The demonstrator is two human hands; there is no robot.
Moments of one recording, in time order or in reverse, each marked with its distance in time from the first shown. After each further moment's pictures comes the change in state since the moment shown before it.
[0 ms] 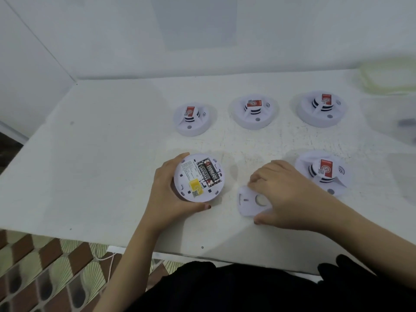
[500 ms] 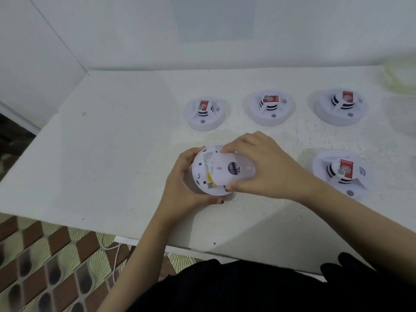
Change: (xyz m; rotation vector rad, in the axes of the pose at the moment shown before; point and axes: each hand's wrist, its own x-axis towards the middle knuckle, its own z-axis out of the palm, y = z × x) left_hand -0.008 0.021 -0.002 -0.327 0.037 -0.056; right_hand 0.059 -0.020 -0.010 0.402 0.266 -0.037
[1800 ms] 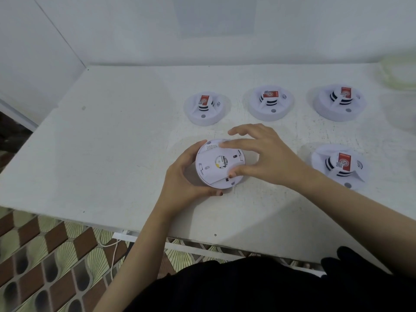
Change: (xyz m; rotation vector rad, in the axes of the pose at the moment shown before) left_hand -0.003 0.004 -0.001 0.048 -0.009 -0.004; right_hand 0.006 0.030 0.017 0.028 0.125 -0.097
